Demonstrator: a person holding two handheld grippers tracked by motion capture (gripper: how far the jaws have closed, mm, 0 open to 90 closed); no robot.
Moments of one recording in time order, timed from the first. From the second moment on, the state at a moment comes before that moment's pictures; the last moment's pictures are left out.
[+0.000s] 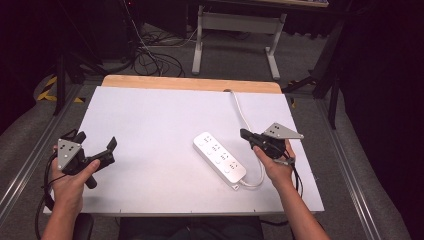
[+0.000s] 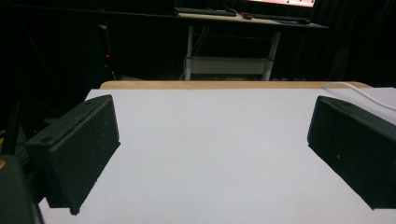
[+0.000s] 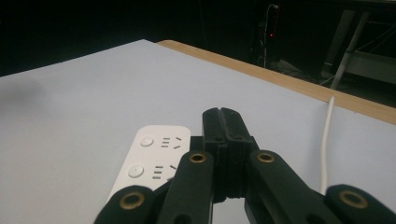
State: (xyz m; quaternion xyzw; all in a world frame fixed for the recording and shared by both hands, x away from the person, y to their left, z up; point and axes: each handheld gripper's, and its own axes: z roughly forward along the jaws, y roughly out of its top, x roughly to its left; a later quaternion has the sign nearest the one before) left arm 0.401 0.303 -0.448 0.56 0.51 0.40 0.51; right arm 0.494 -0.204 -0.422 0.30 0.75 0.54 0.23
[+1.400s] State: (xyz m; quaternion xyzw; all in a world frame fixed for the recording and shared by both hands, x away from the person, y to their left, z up) left arm 0.391 0.306 -0.449 0.57 0.51 0.41 0.51; right arm 0.504 -0.132 -0.446 0.24 0.82 0.49 0.15
